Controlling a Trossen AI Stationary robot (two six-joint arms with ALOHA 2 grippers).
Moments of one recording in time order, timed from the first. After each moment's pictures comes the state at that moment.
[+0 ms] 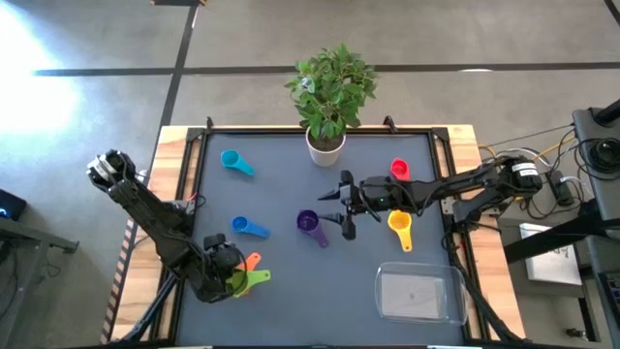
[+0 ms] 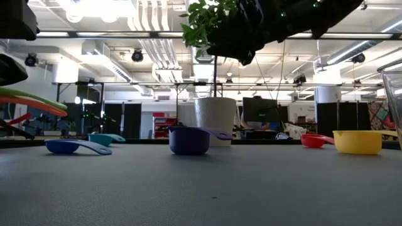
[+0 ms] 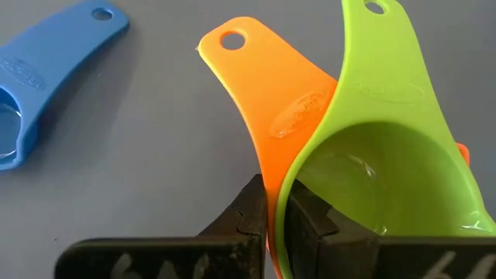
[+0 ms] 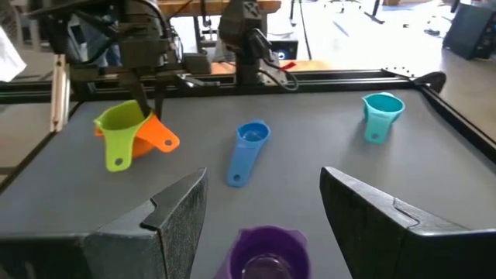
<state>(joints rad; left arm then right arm) -0.86 1.31 0.68 -0.60 -0.38 -1.13 0.01 1.45 0.79 0.41 -0.01 0.03</state>
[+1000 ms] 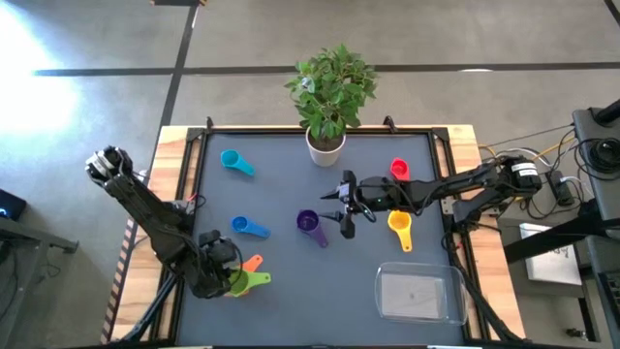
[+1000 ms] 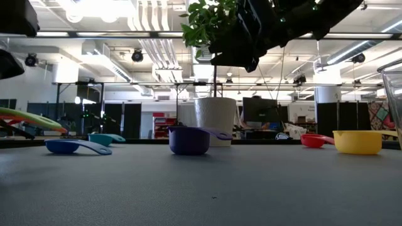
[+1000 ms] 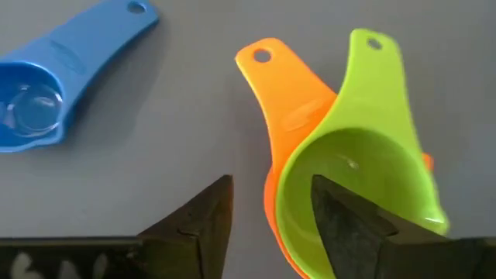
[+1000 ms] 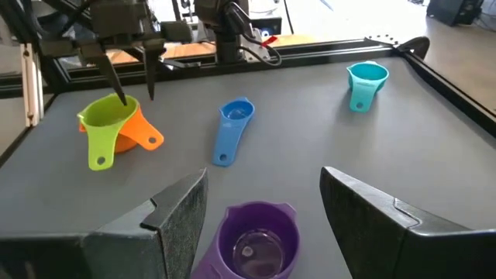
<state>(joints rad) -0.86 1.24 0.70 -0.71 -0.37 -1.20 0.01 1.46 0.79 0.34 0.04 0.09</state>
